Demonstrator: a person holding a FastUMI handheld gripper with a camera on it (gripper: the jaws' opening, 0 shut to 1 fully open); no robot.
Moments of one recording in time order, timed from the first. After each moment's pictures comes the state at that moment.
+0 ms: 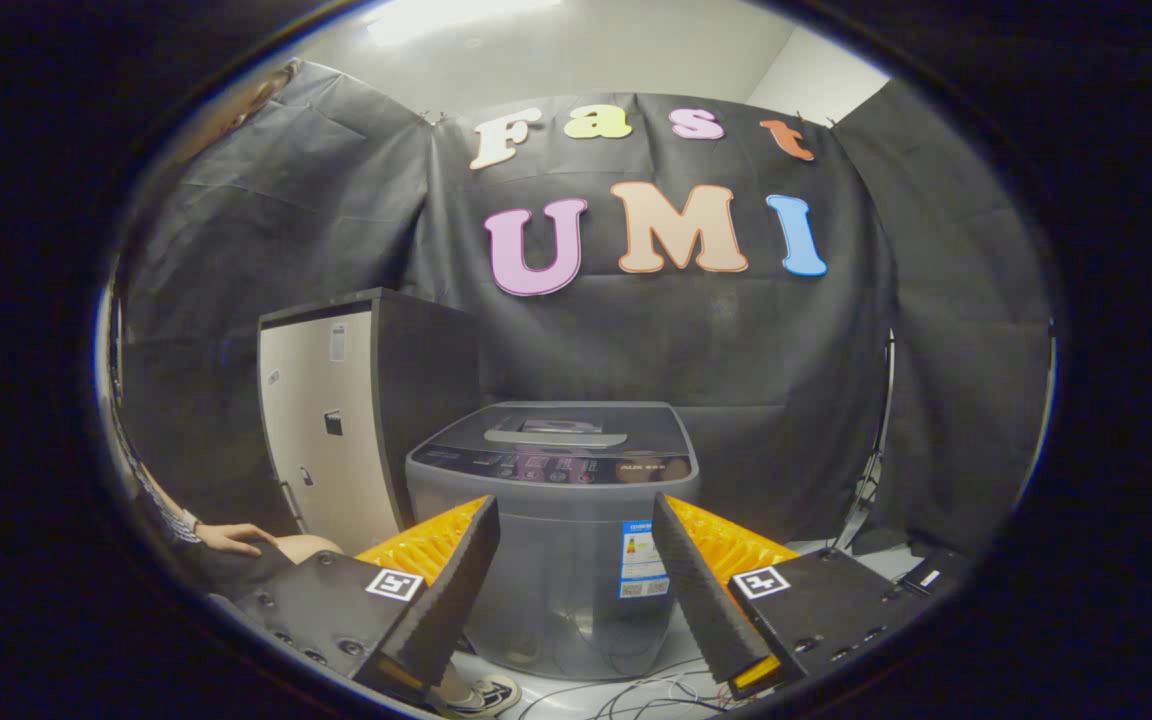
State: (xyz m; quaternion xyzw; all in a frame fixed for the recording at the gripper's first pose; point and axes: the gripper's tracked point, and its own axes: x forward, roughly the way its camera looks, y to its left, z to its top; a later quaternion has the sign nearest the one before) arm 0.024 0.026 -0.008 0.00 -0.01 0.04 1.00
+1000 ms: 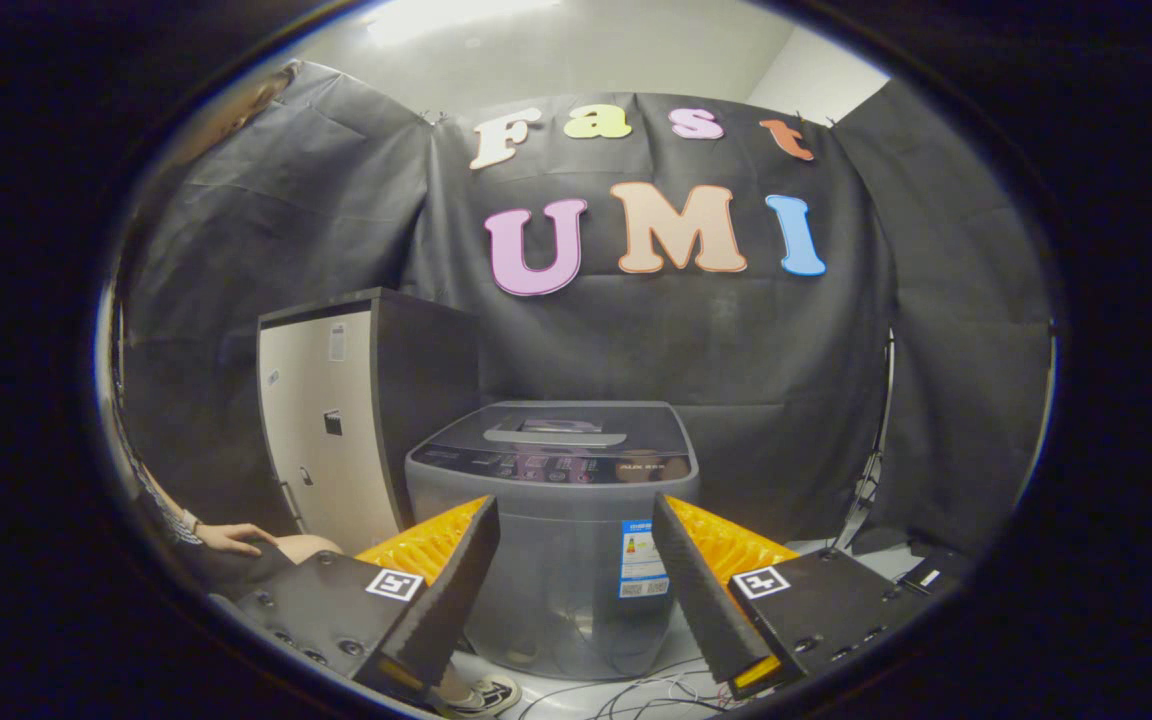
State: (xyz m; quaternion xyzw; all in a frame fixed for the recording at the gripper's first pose) arm 0.019 0.025 -0.006 0.00 -0.01 0.04 1.00
